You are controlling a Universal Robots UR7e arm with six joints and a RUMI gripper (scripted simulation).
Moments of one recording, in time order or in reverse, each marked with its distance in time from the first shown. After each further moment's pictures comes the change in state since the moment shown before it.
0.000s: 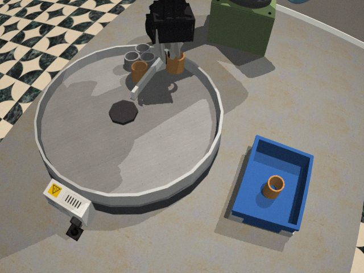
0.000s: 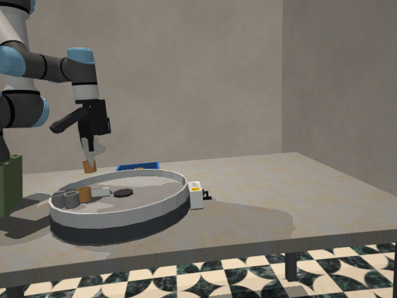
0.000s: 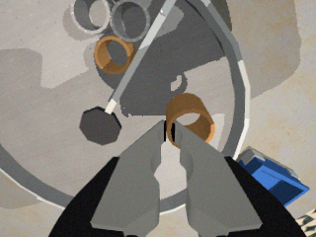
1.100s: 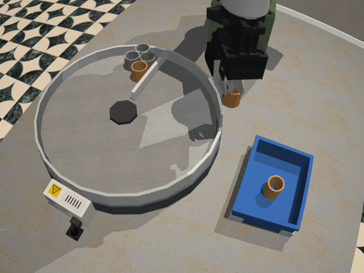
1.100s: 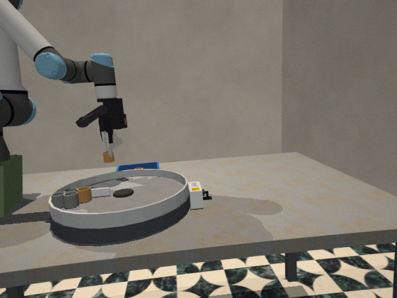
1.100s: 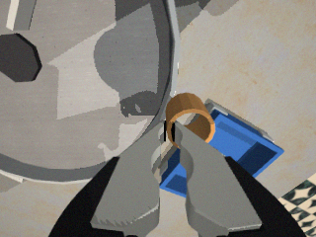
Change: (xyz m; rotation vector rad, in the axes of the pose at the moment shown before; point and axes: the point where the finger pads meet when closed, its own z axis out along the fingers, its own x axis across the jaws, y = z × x) arm 0.096 0.105 0.000 0.000 0.000 0.000
